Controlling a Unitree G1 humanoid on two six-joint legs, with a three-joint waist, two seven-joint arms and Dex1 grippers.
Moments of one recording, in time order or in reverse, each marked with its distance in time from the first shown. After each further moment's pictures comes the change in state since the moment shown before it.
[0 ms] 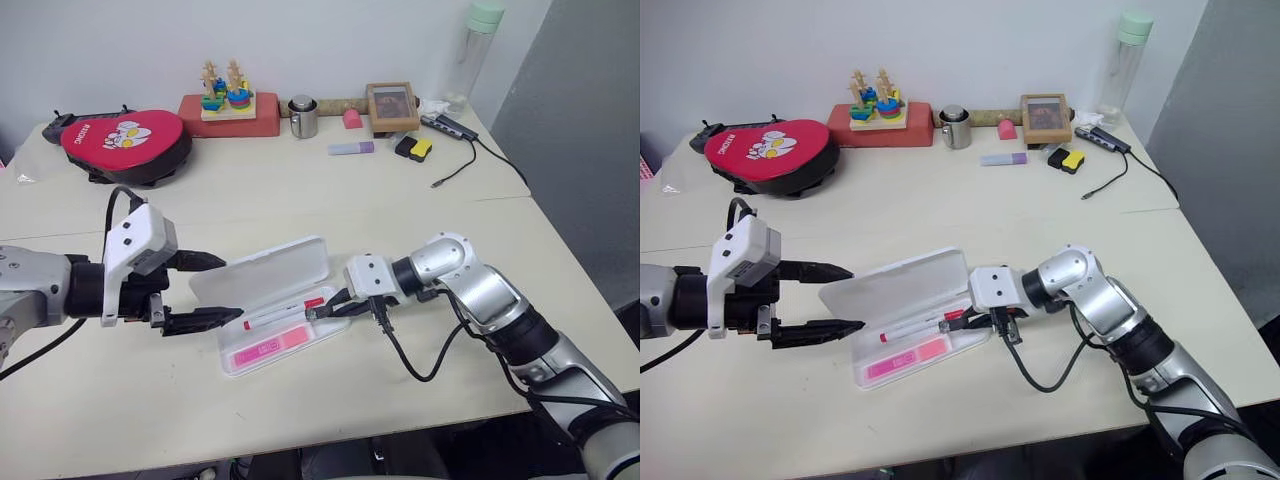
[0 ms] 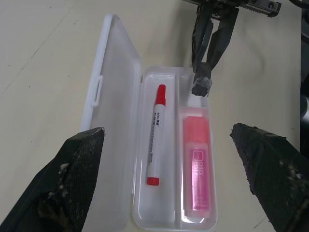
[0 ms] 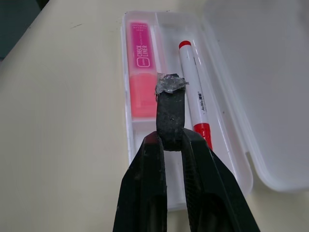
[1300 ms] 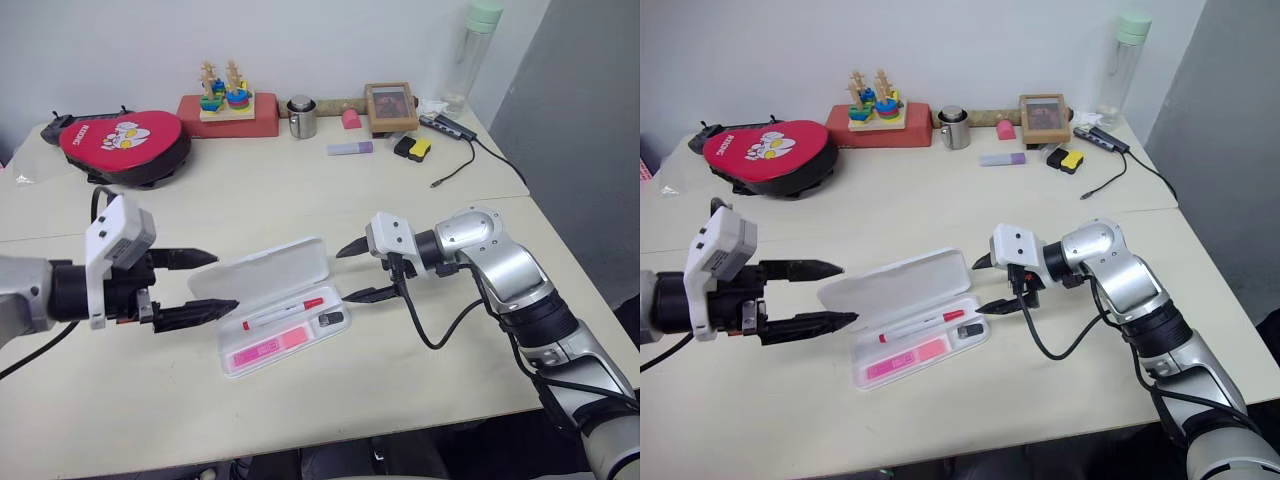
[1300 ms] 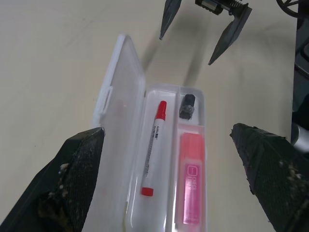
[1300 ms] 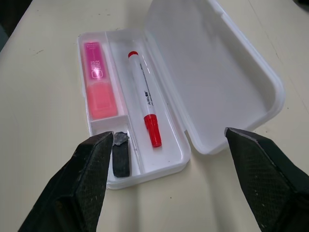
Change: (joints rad) left arm 0.112 -0.056 0.182 -0.033 -0.100 0.118 0.040; right arm -0.046 -0.052 -0.146 0.036 0.081 0.140 -0.001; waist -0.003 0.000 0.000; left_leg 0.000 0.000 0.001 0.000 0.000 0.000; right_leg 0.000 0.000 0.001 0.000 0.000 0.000
